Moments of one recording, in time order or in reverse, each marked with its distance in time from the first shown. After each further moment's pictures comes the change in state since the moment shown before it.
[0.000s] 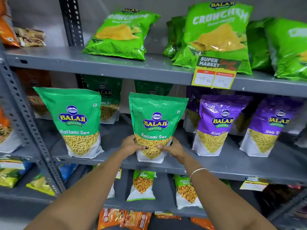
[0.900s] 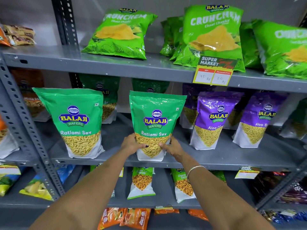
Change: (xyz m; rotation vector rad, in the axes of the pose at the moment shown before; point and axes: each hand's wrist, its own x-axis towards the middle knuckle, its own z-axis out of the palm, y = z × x) left_hand -0.008 -0.002 -0.007 0.137 -0.017 0.100; right_hand -0.009 0.008 0.019 -0.117 0.128 0.009
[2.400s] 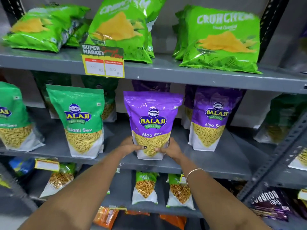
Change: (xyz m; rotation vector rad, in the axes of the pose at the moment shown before) left_hand 0.000 0.165 0.213 -0.306 -0.108 -0.071; right_hand 0.029 0.099 -0.263 -0.168 -0.001 0.004
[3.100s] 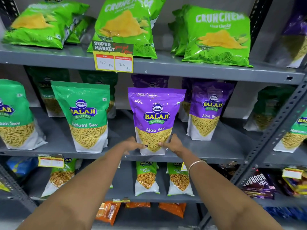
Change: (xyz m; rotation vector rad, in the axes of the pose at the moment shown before) left_hand -0.029 0.000 -0.012 0.286 -0.163 -0.221; right_hand -0.041 -0.016 0.005 -0.050 0.053 0.104
